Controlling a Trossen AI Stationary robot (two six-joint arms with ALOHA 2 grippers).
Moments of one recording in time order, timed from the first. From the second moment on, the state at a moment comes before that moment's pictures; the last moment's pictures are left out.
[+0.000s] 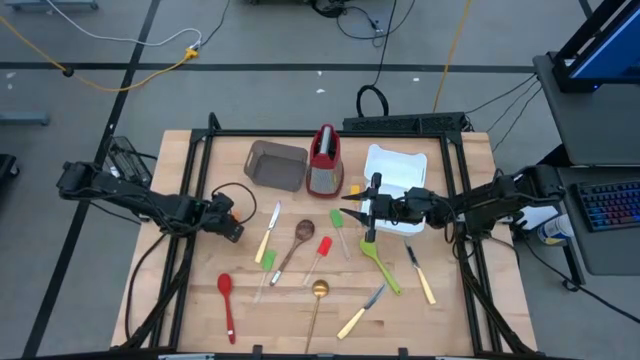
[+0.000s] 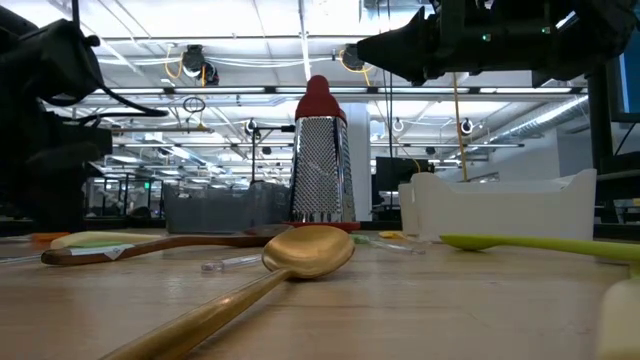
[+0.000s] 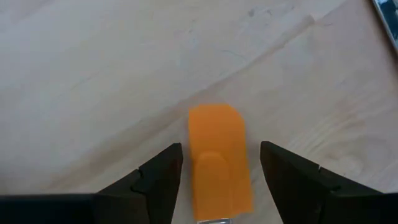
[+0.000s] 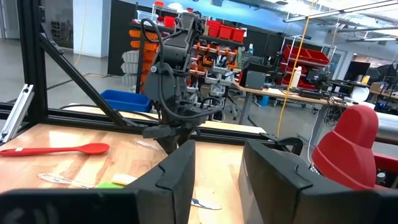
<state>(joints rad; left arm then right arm) -0.19 0.88 0.27 -0.70 -0.29 -1.12 0.05 1.39 0.49 0.99 0.16 -0.18</state>
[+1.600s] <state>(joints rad) 0.15 0.88 0.65 -0.05 -0.54 0.23 0.05 1.39 0.49 1.00 0.16 -0.18</state>
